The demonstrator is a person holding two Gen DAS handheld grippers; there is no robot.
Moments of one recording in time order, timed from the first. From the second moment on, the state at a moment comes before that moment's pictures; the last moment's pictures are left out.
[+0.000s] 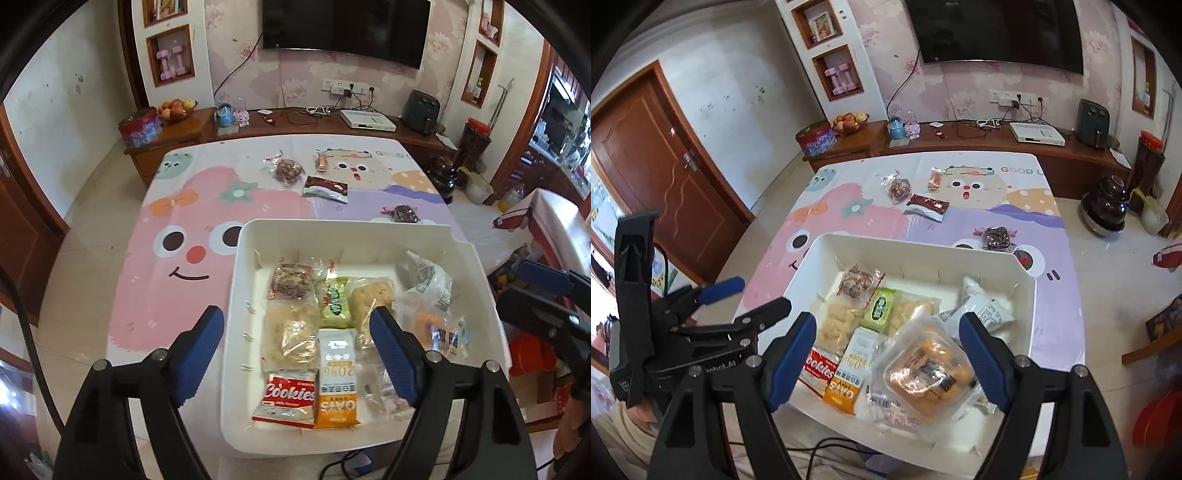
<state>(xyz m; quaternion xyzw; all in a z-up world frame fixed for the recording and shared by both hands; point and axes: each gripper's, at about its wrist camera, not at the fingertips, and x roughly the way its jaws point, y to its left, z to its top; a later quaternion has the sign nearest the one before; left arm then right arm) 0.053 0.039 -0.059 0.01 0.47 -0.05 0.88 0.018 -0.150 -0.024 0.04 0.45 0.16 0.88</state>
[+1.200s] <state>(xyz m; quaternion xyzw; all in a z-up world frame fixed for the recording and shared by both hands) 0.089 0.011 -0.090 0.08 0.49 -0.05 0.87 0.059 -0.185 -0.068 0.02 0.48 0.11 0.87</state>
